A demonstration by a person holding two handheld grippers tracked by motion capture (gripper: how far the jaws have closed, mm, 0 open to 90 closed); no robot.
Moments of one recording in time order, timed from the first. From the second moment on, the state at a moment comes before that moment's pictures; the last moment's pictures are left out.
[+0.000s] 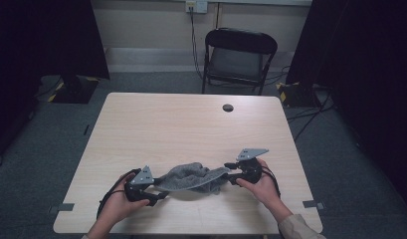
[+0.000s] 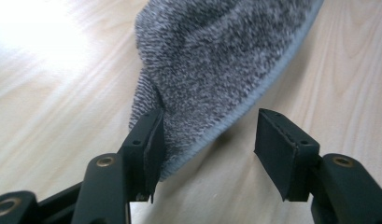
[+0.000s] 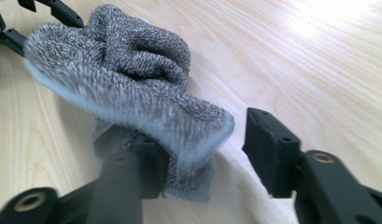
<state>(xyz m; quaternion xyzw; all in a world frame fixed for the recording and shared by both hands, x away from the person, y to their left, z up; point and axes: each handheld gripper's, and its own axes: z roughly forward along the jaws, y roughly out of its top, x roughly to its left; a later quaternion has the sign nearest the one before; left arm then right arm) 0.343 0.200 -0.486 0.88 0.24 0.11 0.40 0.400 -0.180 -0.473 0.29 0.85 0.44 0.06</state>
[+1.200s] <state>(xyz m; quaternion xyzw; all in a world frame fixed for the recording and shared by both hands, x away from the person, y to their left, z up) 0.352 0.169 -0.434 0.85 0.27 0.05 0.44 0.387 -0.189 -0.434 0.29 0.86 0.43 0.00</state>
